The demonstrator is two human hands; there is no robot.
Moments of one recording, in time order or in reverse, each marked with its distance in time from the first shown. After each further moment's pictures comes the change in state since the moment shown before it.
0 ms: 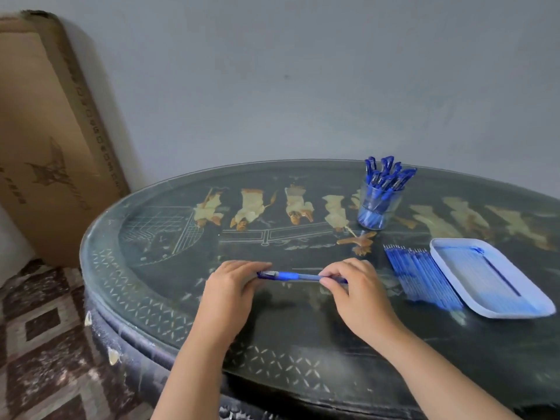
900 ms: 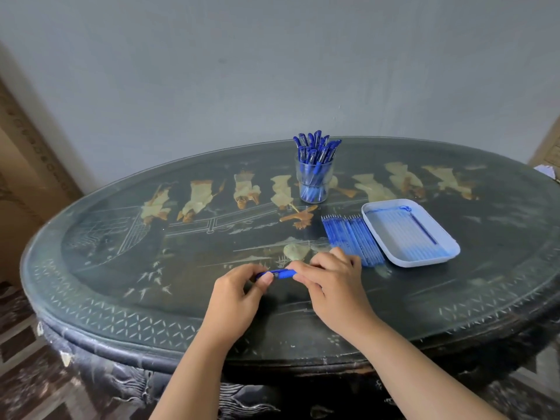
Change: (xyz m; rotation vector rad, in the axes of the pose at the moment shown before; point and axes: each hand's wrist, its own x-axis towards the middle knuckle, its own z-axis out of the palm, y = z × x) left_hand -0.030 0.088 0.061 -0.254 -0.200 -0.086; right_hand -0.054 0.054 -0.039 -0.193 0.243 -0.244
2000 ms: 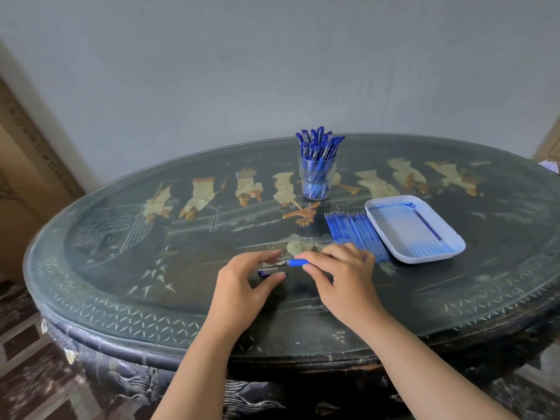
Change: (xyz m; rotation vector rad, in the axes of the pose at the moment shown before) left_hand 0.007 -0.001 0.001 0.068 0.063 0.188; right_hand 0.001 0.007 0.004 0.040 0.053 0.136
